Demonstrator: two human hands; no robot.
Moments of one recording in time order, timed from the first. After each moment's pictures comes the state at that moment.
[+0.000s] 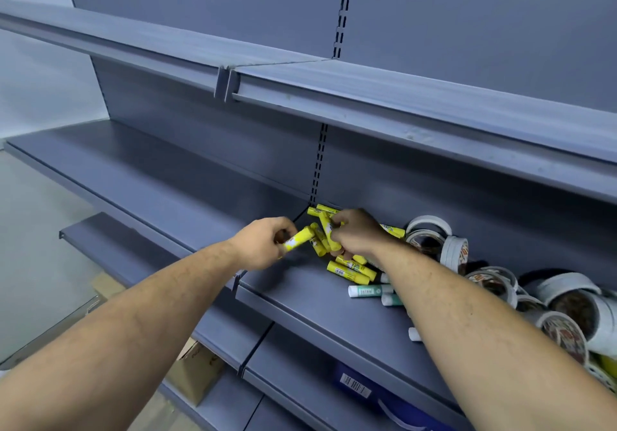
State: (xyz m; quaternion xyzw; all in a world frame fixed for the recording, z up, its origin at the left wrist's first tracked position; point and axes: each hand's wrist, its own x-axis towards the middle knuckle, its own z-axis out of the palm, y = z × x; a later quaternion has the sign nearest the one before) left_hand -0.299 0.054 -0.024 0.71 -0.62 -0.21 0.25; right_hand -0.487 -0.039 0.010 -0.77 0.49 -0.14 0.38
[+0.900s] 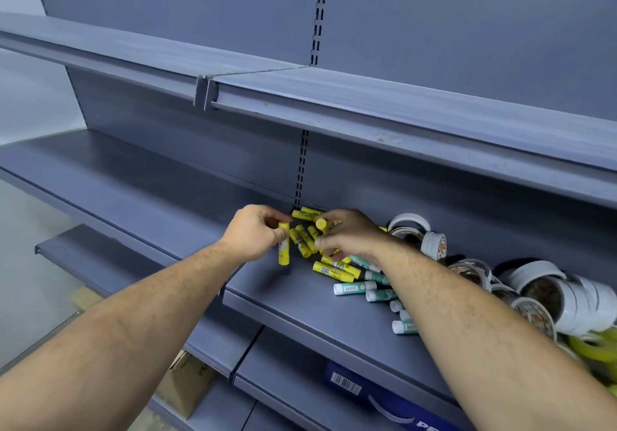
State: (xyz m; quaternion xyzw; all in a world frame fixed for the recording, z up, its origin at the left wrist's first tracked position) left_hand -0.321 0.054 -0.002 0.69 -0.53 -0.23 0.44; right_hand -0.515 -0.038 0.016 -0.76 0.42 -0.17 0.46
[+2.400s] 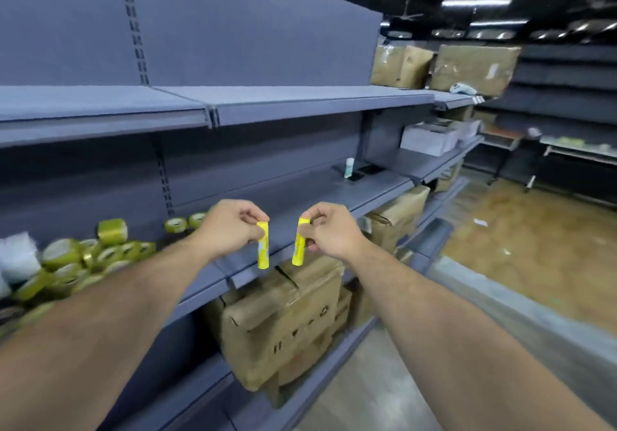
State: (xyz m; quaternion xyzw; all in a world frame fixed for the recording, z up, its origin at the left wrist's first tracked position) left_hand -1.091 0.163 0.057 0.29 -0.81 -0.46 0.24; right_hand -1.244 0.312 0.055 -0.36 0.75 -0.52 0.19
